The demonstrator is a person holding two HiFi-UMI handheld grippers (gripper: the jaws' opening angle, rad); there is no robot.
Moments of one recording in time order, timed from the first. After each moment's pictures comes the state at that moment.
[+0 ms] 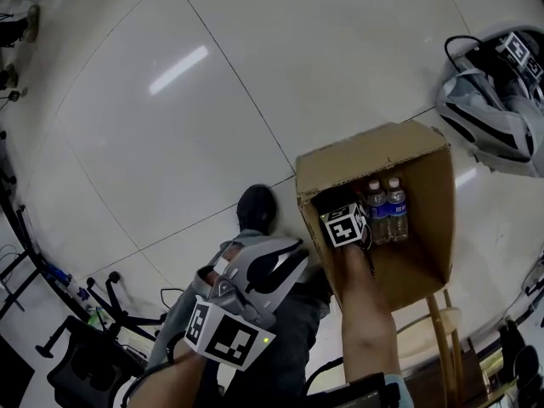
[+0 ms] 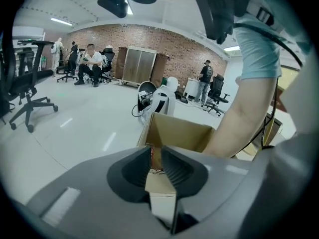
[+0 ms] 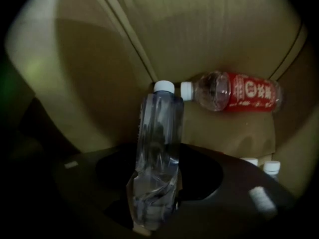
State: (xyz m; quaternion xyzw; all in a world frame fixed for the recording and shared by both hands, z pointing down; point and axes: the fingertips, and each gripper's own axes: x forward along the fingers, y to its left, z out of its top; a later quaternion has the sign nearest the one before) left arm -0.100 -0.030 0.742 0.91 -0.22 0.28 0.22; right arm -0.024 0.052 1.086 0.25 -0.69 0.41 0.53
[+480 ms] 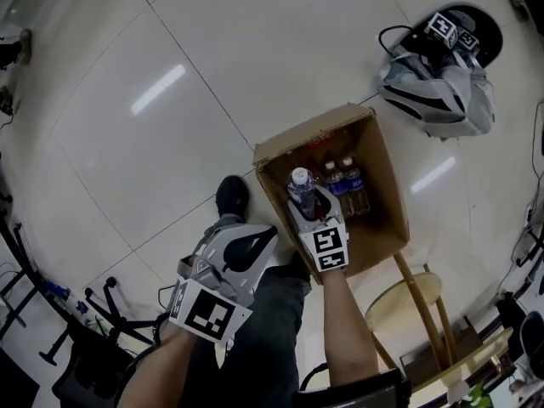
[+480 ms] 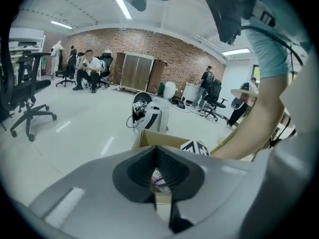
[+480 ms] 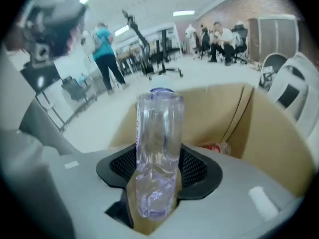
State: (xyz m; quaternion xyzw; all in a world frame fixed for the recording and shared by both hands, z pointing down) left arm -0.072 -0.020 0.650 0.92 -0.21 0.27 0.21; right arm -0.025 0.003 0.861 0.38 -0.80 0.33 0.32
